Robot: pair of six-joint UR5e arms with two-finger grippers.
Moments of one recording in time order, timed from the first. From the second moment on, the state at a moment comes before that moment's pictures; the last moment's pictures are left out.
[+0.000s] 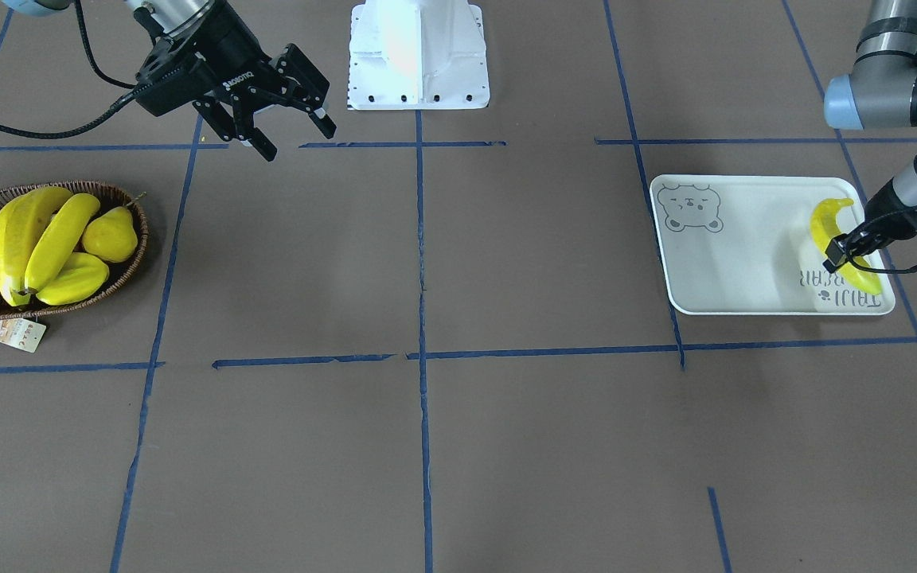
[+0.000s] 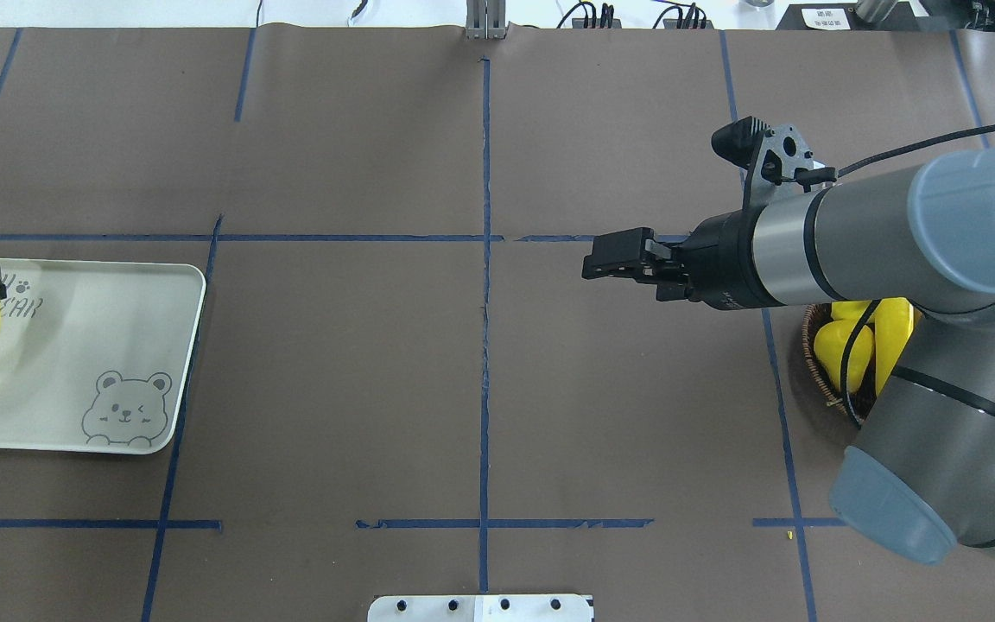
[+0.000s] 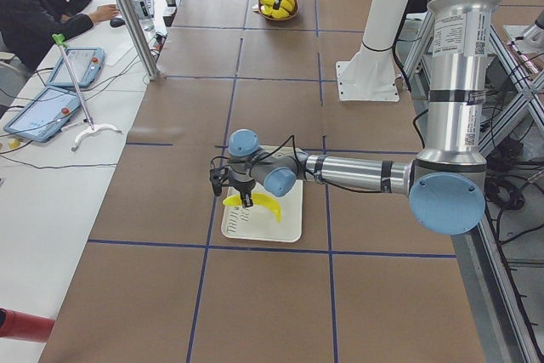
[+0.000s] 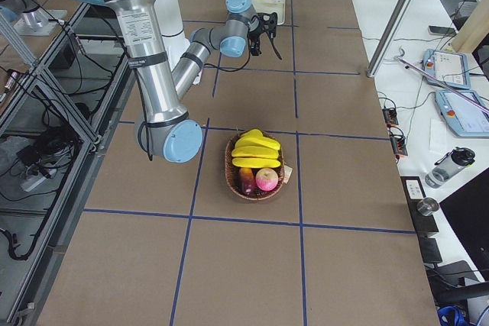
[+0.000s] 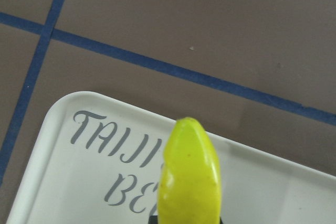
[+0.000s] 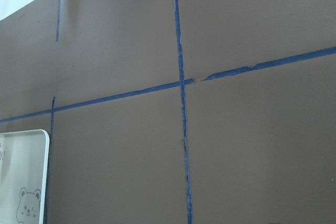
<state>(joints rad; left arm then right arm) -1.08 -1.54 -1.57 -2.10 -2.17 -1.00 0.65 -1.26 2.14 -1.18 1.92 1.44</state>
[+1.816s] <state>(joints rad) -1.07 -1.58 -1.80 -1.95 -2.18 -0.99 0.92 -1.69 2.12 -1.29 2.06 0.91</state>
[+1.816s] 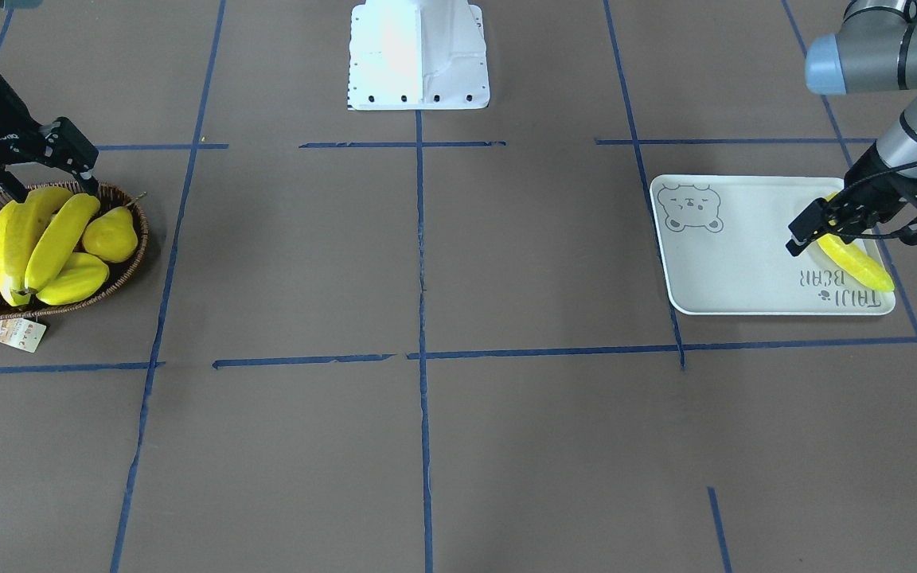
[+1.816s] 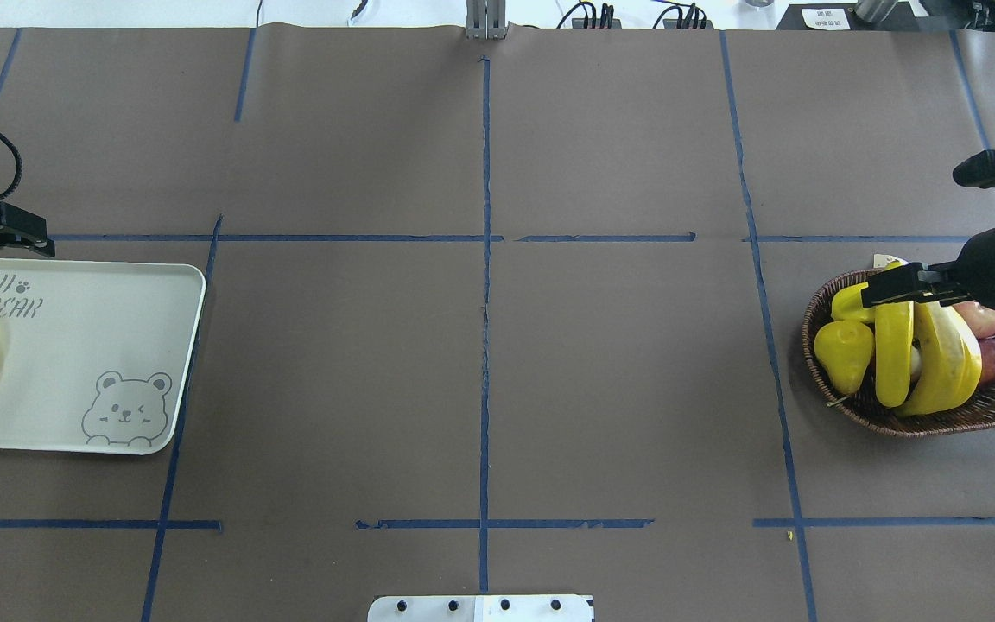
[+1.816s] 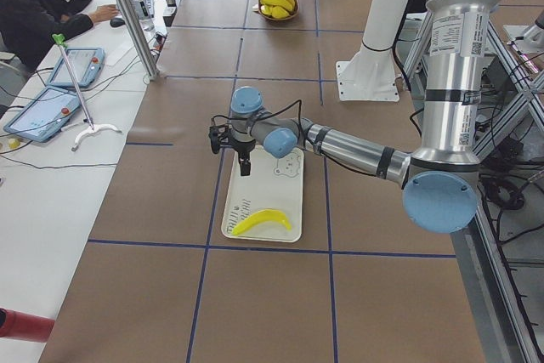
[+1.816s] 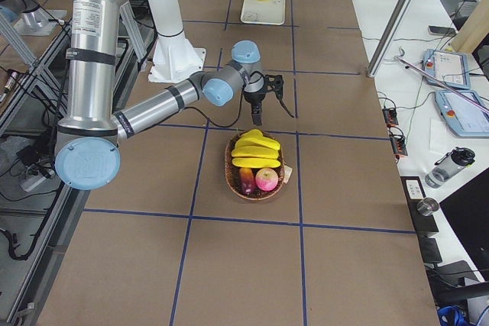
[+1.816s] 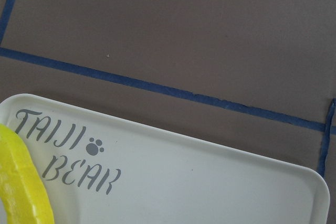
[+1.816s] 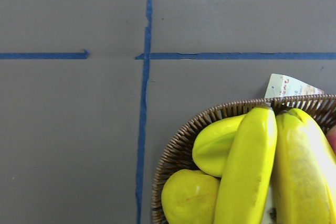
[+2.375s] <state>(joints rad) -1.07 -1.60 -1.81 -1.95 -2.18 -1.01 0.84 -1.69 2.09 -1.37 1.96 0.97</state>
